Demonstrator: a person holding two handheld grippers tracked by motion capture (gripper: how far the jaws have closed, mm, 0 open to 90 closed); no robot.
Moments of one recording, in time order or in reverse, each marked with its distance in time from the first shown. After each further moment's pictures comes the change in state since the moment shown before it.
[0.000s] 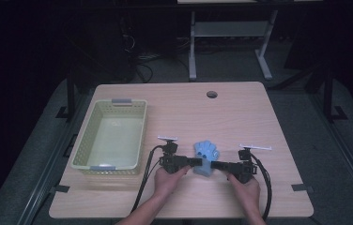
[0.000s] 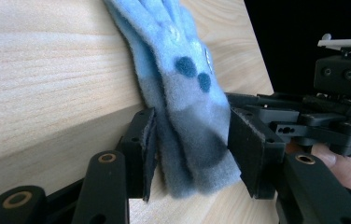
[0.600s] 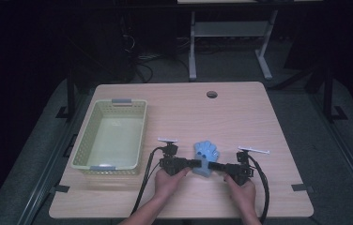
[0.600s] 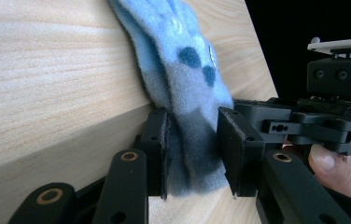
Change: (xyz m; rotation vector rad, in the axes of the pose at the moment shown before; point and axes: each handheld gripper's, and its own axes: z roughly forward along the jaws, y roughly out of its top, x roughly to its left) left arm 0.003 -0.005 0.002 -0.003 -0.006 0.009; right arm -0.001 -0.007 0.009 -0.024 0.052 0.075
